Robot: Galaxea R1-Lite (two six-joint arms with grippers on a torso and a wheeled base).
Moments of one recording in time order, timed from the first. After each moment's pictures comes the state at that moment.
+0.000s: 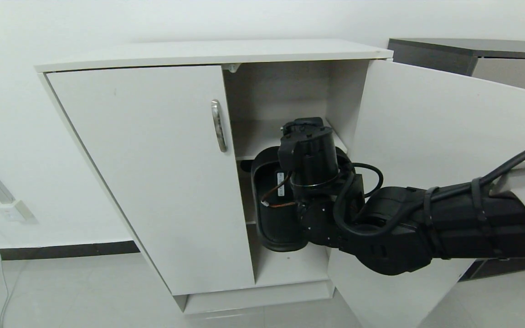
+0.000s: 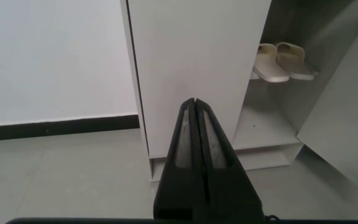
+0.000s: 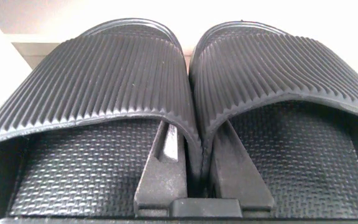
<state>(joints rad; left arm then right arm) 0.00 0.00 0.00 0.00 0.01 0.00 0.93 2.05 -1.47 -0.38 -0.84 0.18</state>
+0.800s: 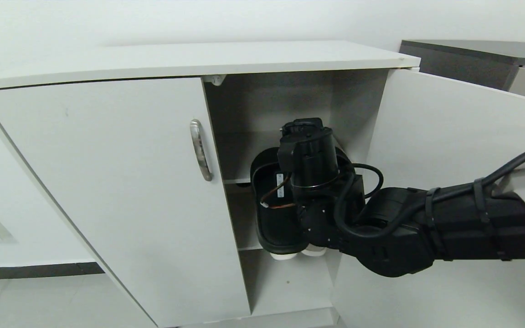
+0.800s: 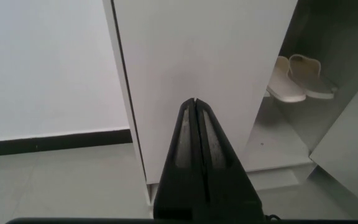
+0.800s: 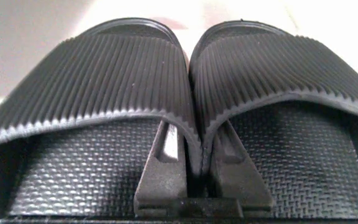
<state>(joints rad) 0.00 0.00 0.00 0.00 0.01 0.00 0.94 2.05 -1.47 -0.37 -0.84 0.17</state>
